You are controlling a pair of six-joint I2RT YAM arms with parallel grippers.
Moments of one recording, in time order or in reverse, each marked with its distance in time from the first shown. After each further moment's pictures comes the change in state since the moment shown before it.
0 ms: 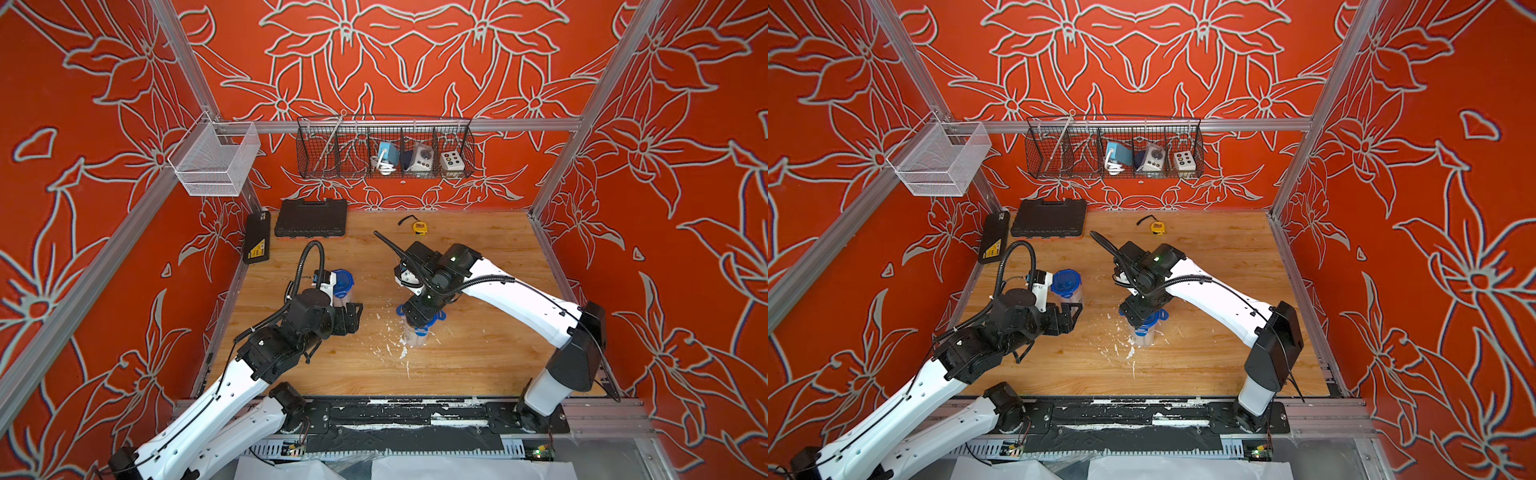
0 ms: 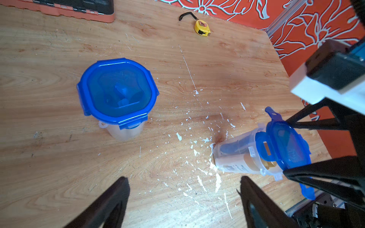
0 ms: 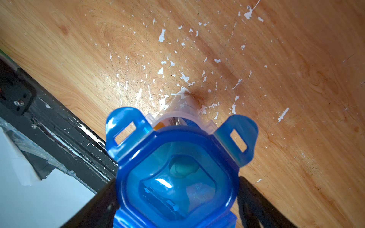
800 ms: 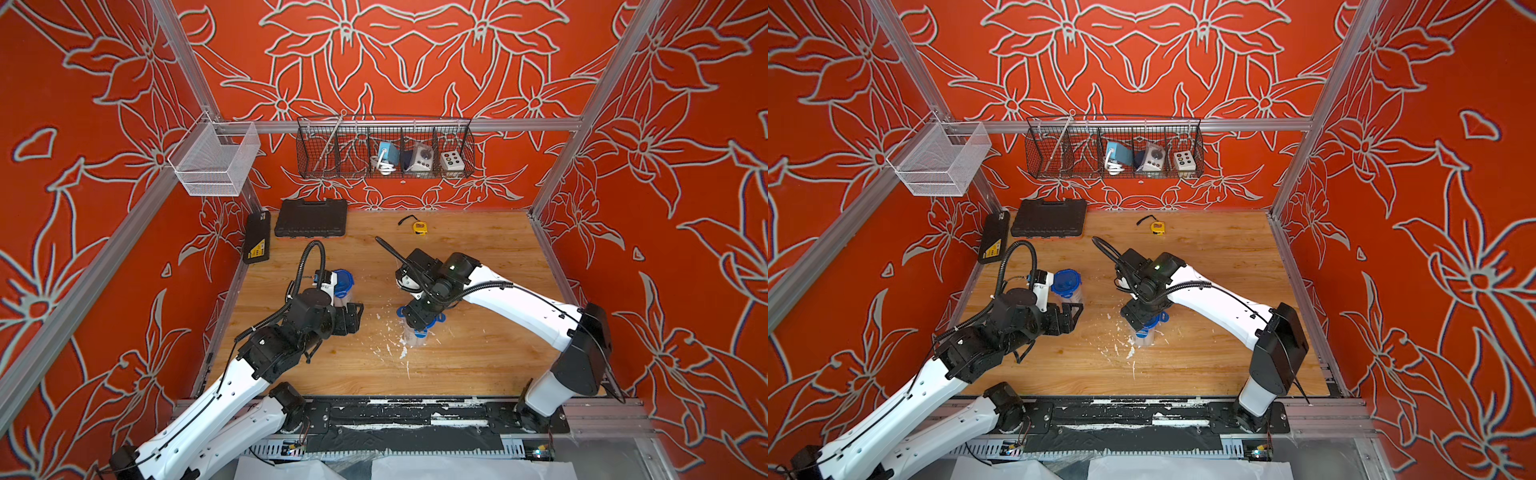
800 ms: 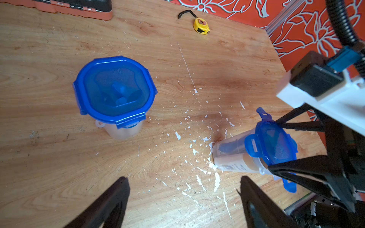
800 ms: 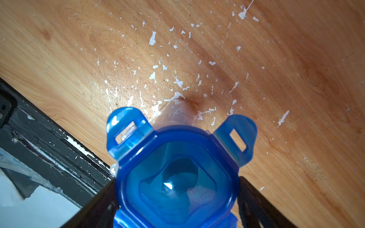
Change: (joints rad) left arm 0.000 0.008 0.000 0.002 0.013 -0.003; right arm 0.010 -0.032 -0.111 0.116 0.032 0.036
